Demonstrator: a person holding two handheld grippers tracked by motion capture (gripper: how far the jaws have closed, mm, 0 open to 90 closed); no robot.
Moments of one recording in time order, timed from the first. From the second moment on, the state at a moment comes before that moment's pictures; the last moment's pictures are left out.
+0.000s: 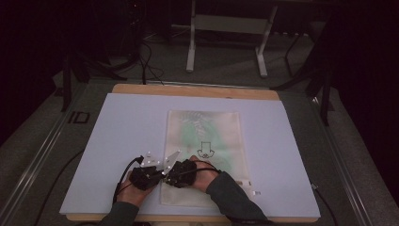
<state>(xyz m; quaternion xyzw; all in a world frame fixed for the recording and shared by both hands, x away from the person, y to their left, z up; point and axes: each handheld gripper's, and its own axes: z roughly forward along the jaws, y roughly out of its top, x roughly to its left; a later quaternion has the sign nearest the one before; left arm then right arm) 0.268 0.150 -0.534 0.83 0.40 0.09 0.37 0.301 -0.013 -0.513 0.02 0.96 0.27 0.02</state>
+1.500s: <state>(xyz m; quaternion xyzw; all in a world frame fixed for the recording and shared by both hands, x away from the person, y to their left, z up) 0.267 0.150 -0.534 0.83 0.40 0.09 0.37 0.296 -0.028 -0.508 0.00 0.98 0.21 0.04</state>
